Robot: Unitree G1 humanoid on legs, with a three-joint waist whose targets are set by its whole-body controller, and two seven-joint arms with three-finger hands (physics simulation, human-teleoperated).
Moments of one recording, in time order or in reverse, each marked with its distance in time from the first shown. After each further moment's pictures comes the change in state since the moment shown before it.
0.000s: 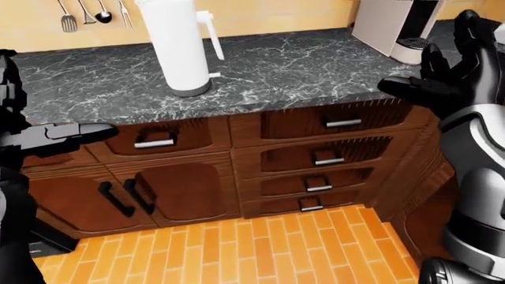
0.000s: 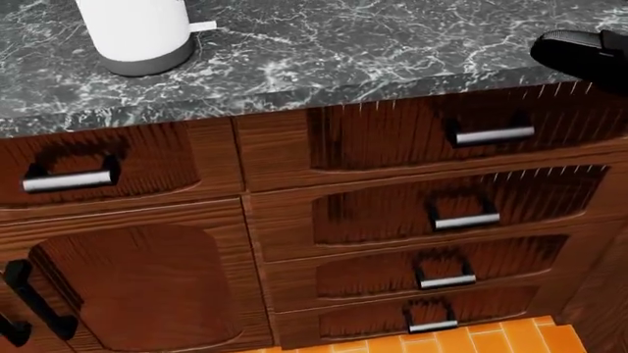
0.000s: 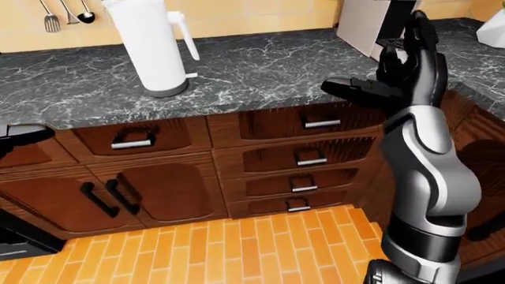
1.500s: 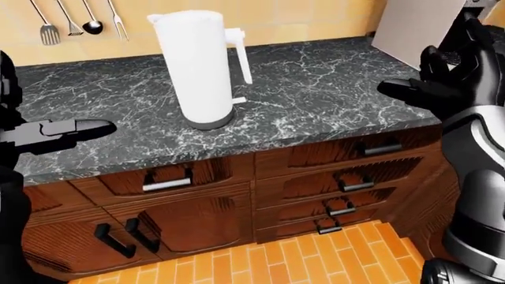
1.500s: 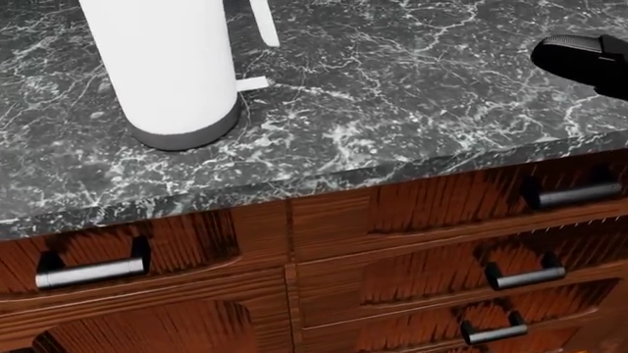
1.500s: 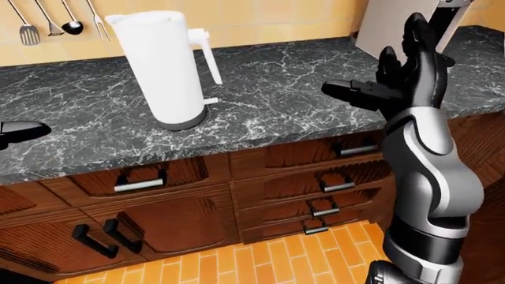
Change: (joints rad) left arm -0.021 0.023 0.007 -0.021 -0.027 0.048 0.017; right arm 0.008 -0.007 -0.003 -0.008 0.006 0.016 0.006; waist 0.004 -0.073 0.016
